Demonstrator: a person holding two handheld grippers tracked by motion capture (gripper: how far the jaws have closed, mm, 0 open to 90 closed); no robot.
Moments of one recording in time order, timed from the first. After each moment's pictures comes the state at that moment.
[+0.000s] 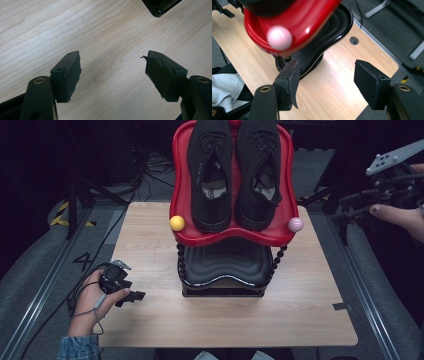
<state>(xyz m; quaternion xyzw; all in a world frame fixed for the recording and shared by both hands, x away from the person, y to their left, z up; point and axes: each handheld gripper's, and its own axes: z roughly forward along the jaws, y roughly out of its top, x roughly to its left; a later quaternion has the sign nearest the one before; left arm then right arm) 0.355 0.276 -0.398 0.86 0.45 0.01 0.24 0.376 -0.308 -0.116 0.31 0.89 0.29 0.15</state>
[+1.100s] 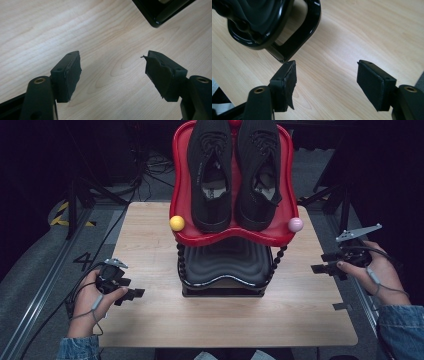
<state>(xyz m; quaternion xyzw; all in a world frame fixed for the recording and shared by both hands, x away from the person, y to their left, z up) 0.350 0.281 -0.391 0.84 0.46 0.04 0.27 0.394 -0.364 -0.322 0.41 0.86 0.30 0.08</state>
